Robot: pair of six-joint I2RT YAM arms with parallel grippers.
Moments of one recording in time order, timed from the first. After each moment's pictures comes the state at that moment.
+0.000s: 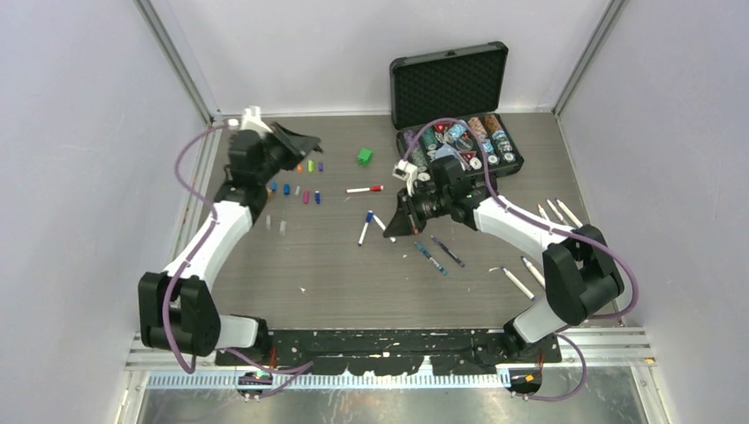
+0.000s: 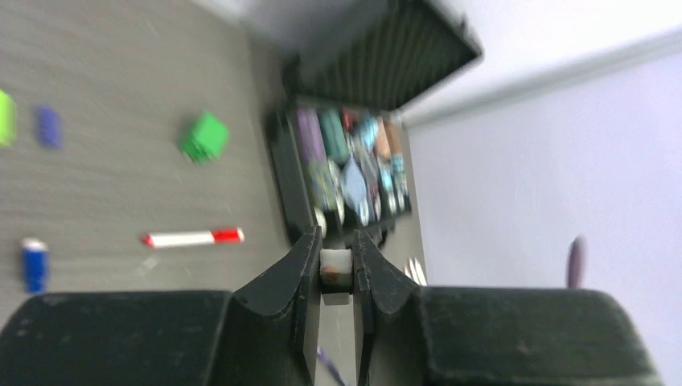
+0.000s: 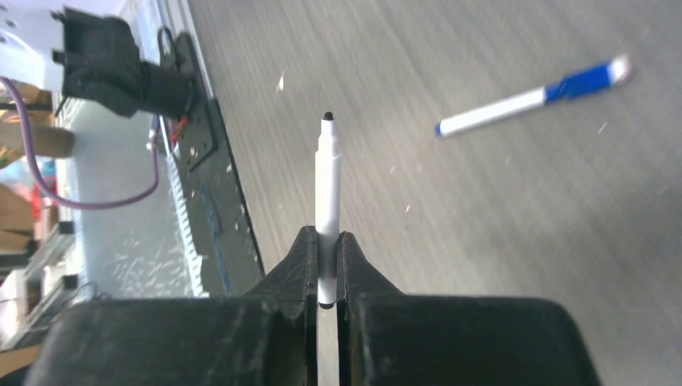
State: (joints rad) left arm -0.23 1.34 0.97 0.15 0.30 -0.92; right arm 0.52 1.52 1.00 -0.15 -0.84 0.11
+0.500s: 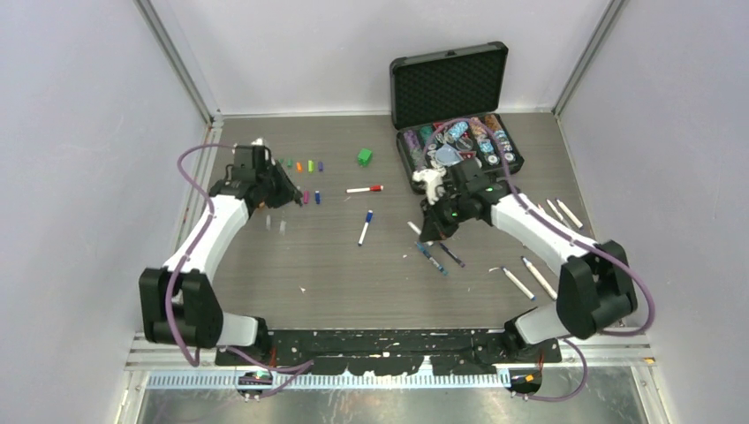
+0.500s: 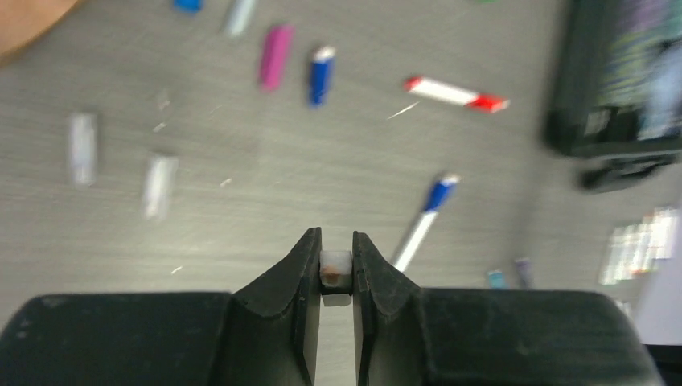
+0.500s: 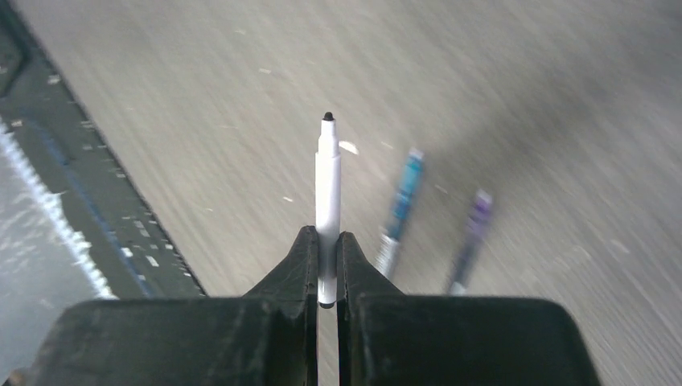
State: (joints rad) left arm -0.10 1.32 1.03 -0.40 0.18 -0.64; right arm 0.47 1.47 1.02 -0.58 -0.59 -0.19
